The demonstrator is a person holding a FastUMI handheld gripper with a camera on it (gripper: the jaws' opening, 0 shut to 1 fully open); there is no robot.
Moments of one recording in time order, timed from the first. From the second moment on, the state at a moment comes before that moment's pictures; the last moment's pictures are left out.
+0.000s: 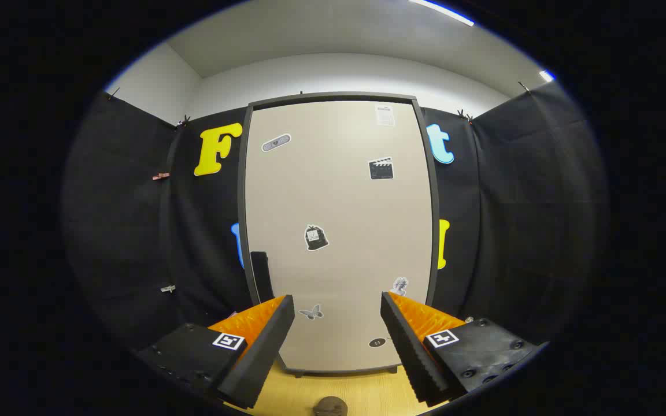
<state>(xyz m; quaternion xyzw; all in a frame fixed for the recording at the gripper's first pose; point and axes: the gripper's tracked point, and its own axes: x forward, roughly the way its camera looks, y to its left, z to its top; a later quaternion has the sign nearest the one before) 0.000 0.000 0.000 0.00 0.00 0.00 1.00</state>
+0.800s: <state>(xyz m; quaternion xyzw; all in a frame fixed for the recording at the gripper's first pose) 0.000 0.004 -0.013 0.01 0.01 -0.01 1.00</state>
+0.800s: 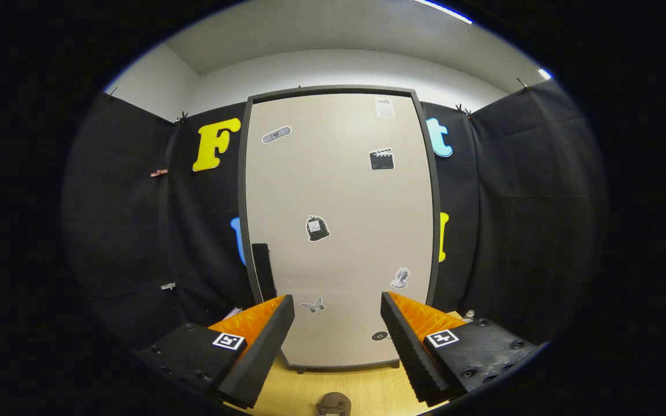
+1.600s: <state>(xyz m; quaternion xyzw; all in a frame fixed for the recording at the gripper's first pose) 0.041 0.076 -0.032 0.01 0.03 0.03 1.00</state>
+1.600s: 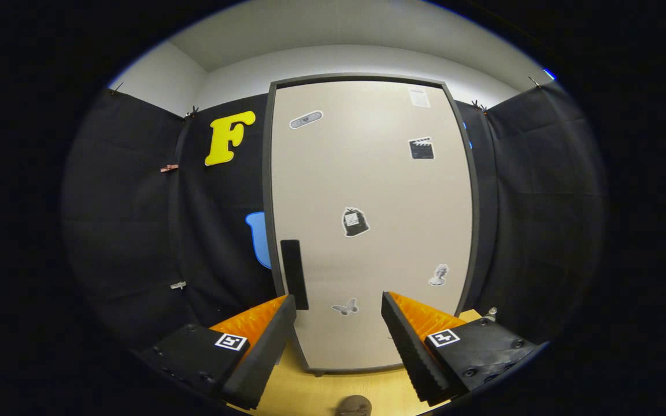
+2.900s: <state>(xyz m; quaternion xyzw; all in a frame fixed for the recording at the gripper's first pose) 0.174 0.130 -0.079 0.02 0.06 0.03 1.00</state>
